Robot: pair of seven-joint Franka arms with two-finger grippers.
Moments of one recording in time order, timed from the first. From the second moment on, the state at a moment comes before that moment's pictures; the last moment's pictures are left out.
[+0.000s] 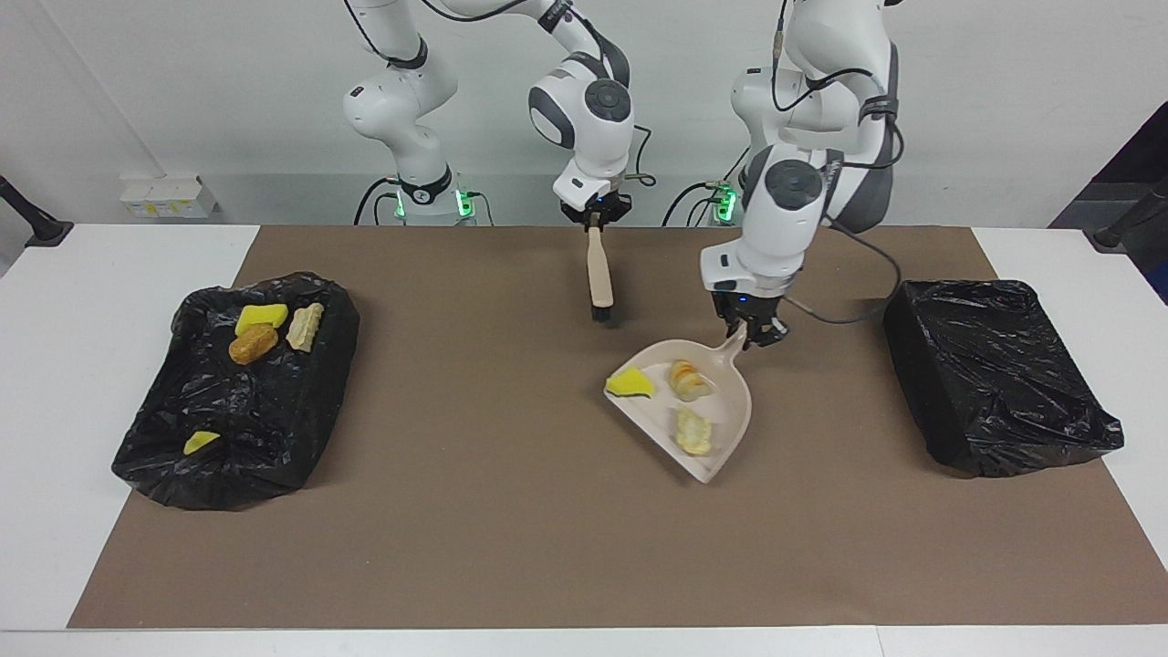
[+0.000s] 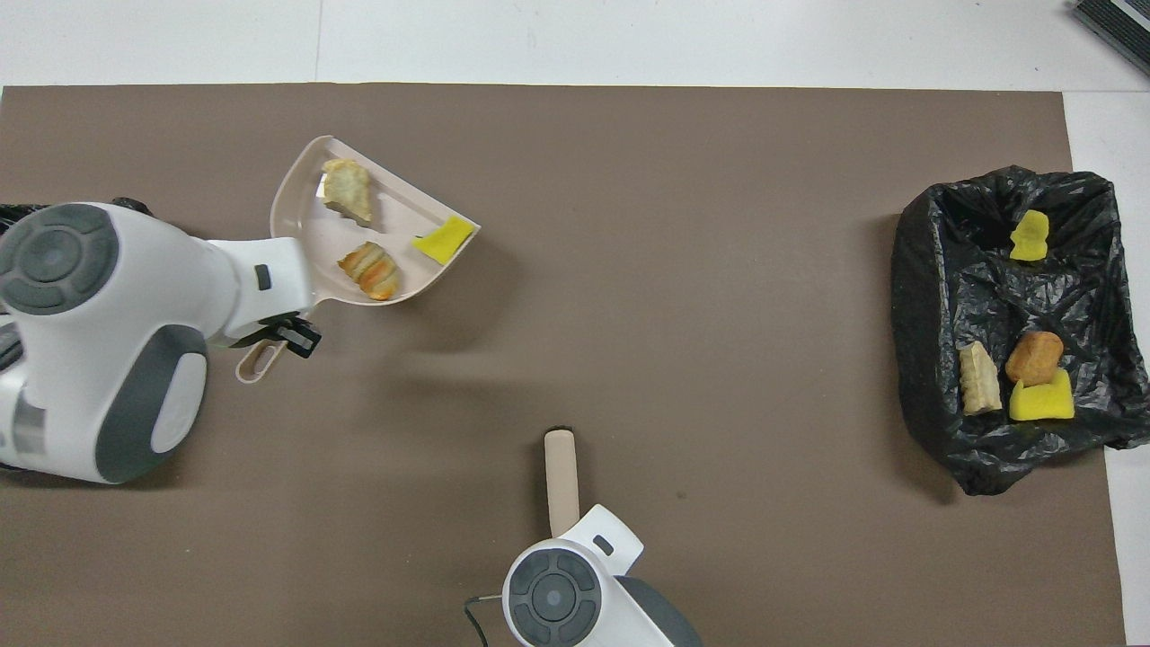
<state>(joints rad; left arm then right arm) -0.15 -0.01 -0.08 -2.01 0.05 2.05 0.30 0.86 0.03 0.07 -2.28 0.19 2.13 0.79</state>
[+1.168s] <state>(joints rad) 0.53 -0.04 -0.07 -1.92 0.06 1.99 1.07 0.50 -0.02 0.05 -1.72 0.17 1.50 0.38</state>
